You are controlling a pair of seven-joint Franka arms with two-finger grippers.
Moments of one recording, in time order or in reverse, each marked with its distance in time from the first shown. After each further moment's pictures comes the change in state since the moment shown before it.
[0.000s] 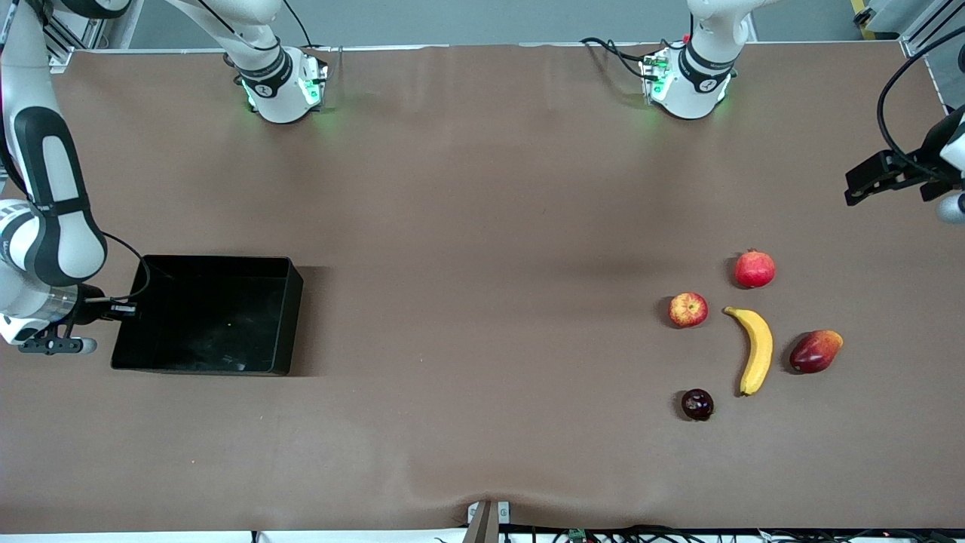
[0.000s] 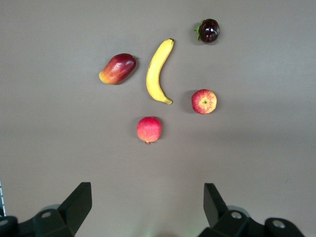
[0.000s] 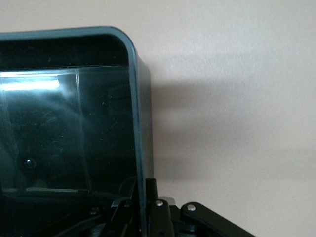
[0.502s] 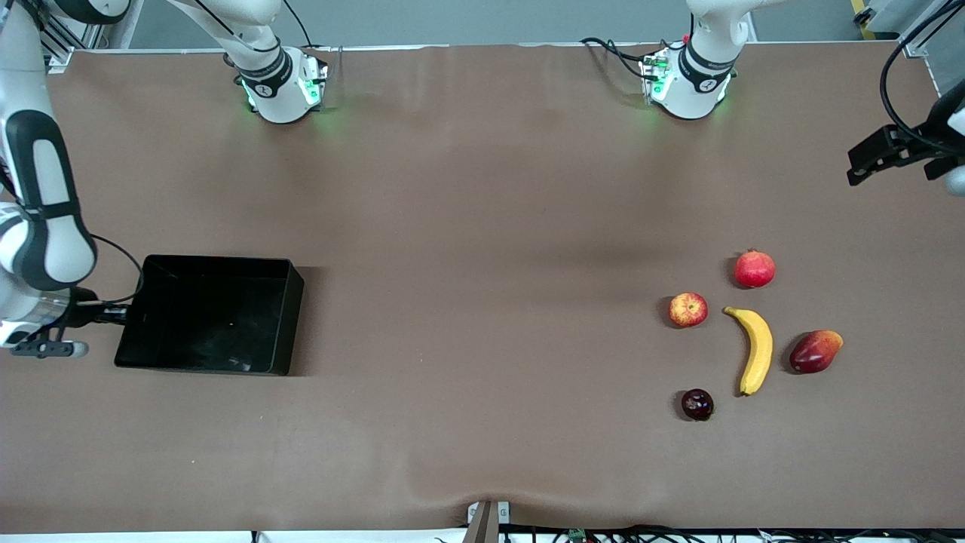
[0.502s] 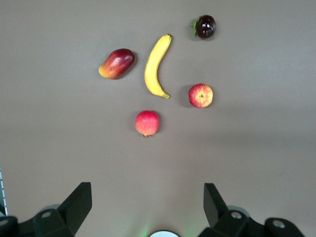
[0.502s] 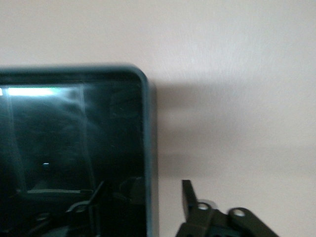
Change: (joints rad) left arm -0.174 -0.044 0.167 -0.003 -0.019 -0.043 -0.003; right arm -0.006 -0.016 0.011 0.089 0.006 -0.086 -0.008
